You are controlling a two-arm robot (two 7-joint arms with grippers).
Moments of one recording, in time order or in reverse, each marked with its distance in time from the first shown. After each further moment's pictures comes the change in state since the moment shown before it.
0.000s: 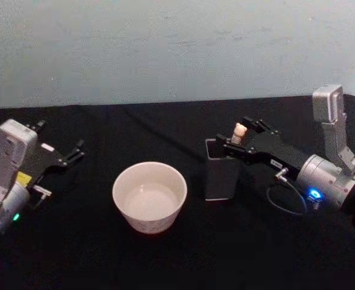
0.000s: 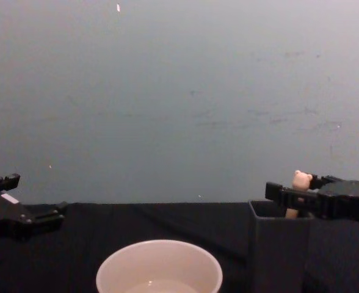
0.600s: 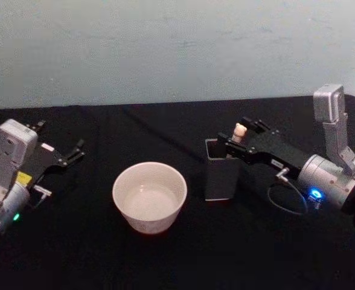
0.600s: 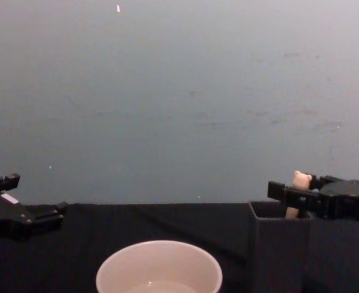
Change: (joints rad) left arm 0.000 0.000 0.000 0.000 0.000 0.000 0.000; right arm -0.002 0.003 0.000 -0.003 0.002 -0.001 0.000
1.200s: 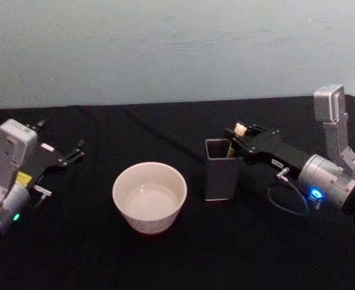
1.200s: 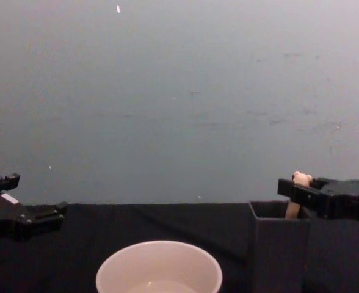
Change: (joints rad) left arm 0.000 0.000 0.000 0.000 0.000 0.000 0.000; right arm -0.001 0.001 0.000 -0.002 0.001 0.000 -0.001
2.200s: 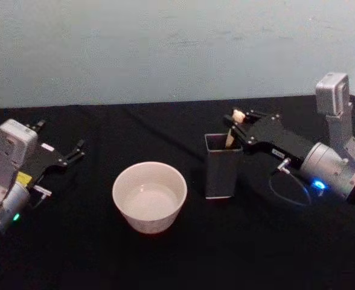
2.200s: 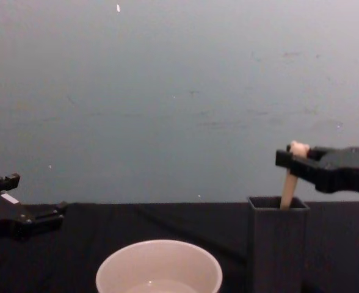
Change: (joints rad) left arm 0.000 0.000 0.000 0.000 0.000 0.000 0.000; right arm -0.007 0.019 0.010 -0.083 -0.071 -0.045 0.010
